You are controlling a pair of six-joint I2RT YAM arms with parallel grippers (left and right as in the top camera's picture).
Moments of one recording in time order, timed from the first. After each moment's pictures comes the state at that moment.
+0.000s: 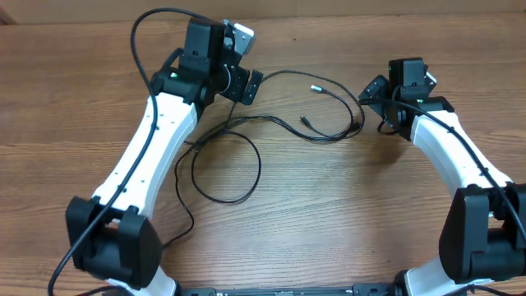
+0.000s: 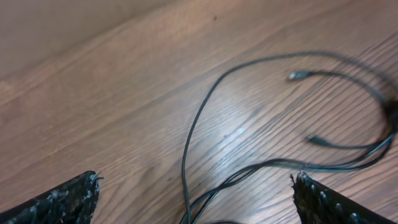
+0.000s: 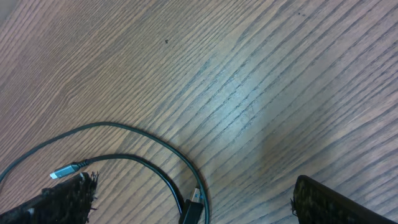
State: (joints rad) left arm -0.30 1.78 1.57 -0.63 0.09 0.17; right arm 0.06 1.73 1.19 -0.48 0.15 0.78
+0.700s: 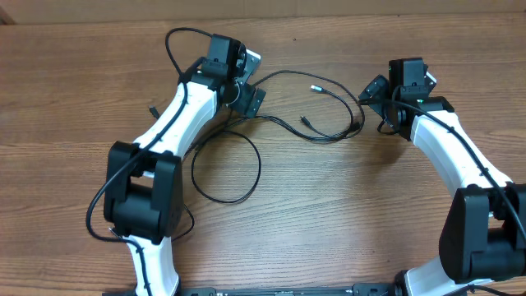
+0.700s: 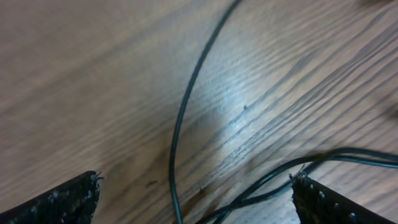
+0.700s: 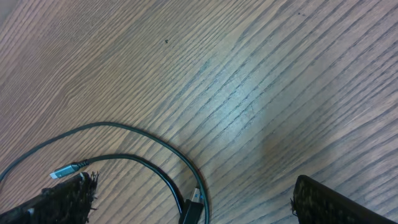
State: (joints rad) left arm -0.30 2.05 1.58 -0.57 0.08 0.19; right arm 0.06 1.73 1.19 -0.48 0.15 0.78
